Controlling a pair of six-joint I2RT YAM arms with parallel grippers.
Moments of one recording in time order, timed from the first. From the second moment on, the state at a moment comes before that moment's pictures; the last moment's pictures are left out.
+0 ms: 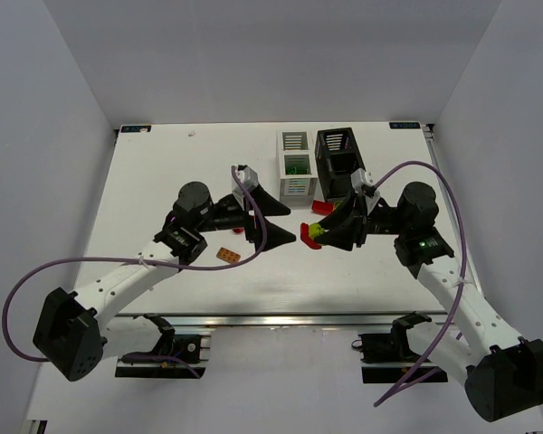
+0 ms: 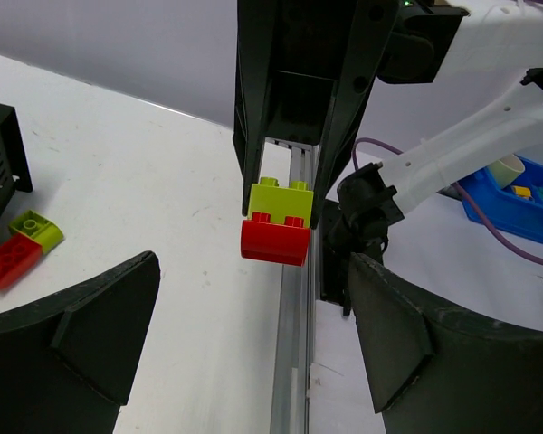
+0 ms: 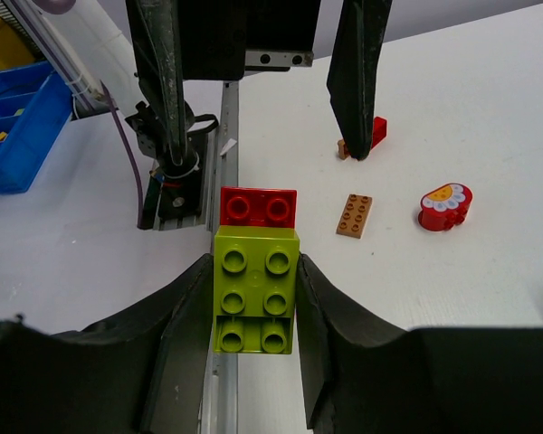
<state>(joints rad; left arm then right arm) -0.64 1.17 0.80 0.45 0.82 -0.35 0.33 0.94 0.71 0.21 -1.23 0.16</state>
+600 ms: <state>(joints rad) -0.68 1.24 0.80 0.47 0.88 -0.39 0.37 0.99 0.70 0.26 -1.19 0.21</state>
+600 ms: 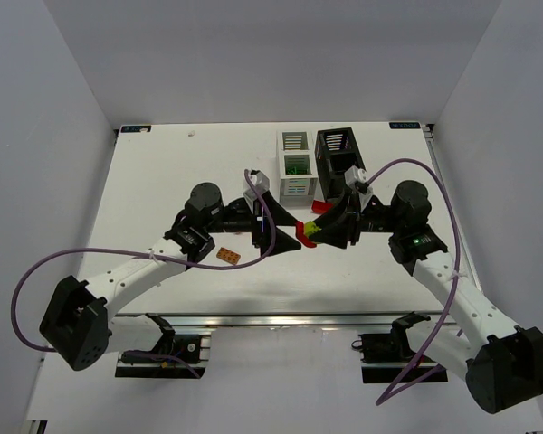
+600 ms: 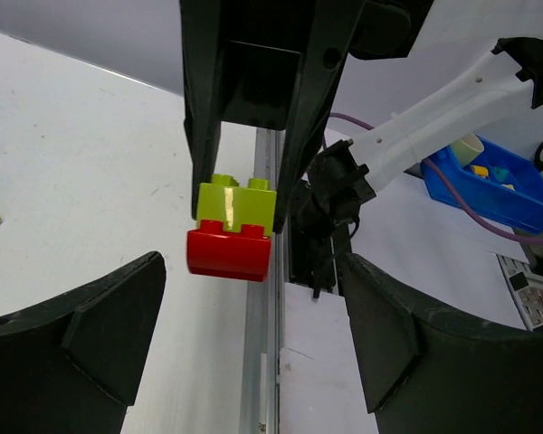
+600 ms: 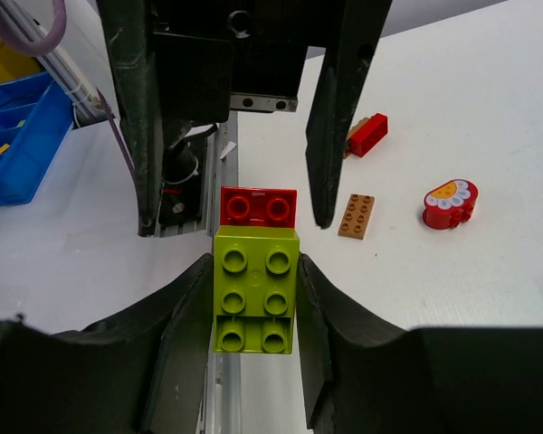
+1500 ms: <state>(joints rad) -0.69 1.30 0.84 0.37 0.89 -0.32 0.37 1.00 0.70 0.22 -1.16 0.17</state>
